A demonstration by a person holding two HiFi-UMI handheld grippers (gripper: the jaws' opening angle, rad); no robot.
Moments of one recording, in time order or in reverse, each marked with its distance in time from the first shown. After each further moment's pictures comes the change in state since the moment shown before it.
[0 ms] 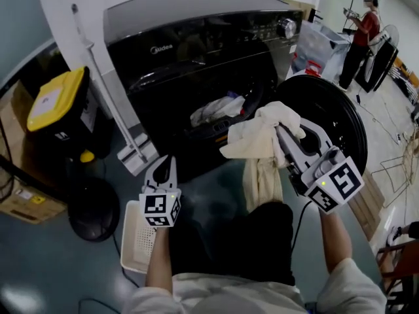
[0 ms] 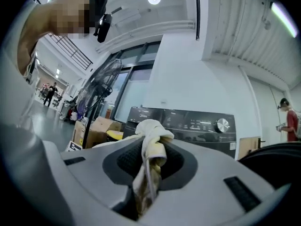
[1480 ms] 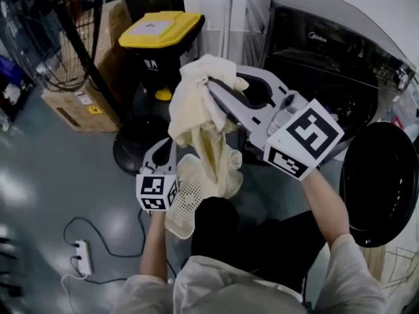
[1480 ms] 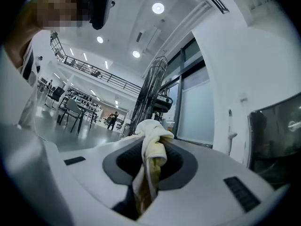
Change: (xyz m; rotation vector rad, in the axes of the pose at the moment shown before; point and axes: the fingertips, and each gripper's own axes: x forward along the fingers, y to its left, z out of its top) left arm -0.227 0.174 -0.021 0.013 0.090 0.515; right arm 0.200 0.310 0.083 0.033 -0.203 0.786
